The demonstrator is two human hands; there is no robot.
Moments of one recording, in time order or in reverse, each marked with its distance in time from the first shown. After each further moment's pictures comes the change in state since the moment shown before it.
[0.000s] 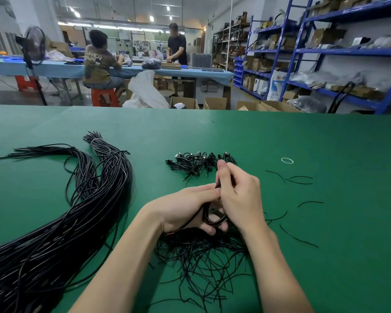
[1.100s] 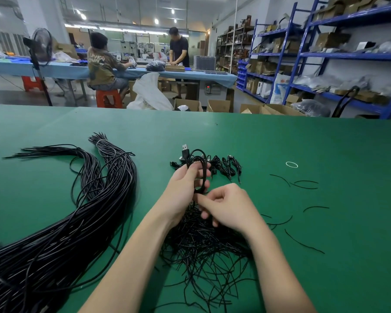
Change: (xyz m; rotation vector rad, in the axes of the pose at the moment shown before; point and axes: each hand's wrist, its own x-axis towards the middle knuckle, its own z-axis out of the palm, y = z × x) left_hand 0.017 -0.001 -0.016 -0.089 0.656 0.372; right_hand 0.000 -0.015 0.005 -0.027 -0.559 0.421
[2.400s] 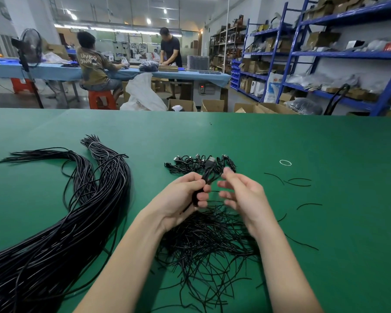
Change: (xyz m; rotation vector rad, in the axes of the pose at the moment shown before) left_hand -0.004 0.003 -0.001 -0.197 -0.253 -0.263; right_hand 0.007 0.019 -0.020 0.659 0.317 0.089
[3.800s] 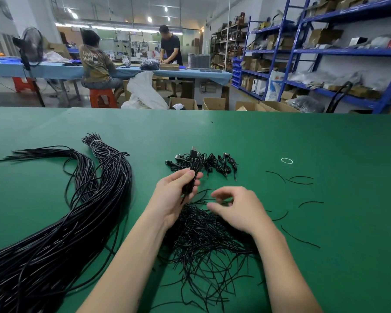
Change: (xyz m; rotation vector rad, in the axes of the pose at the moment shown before) left_hand 0.007 -0.008 -0.014 -0.095 0.304 0.141; right_hand 0.001 0.017 -0.007 -0.923 -0.168 -0.201
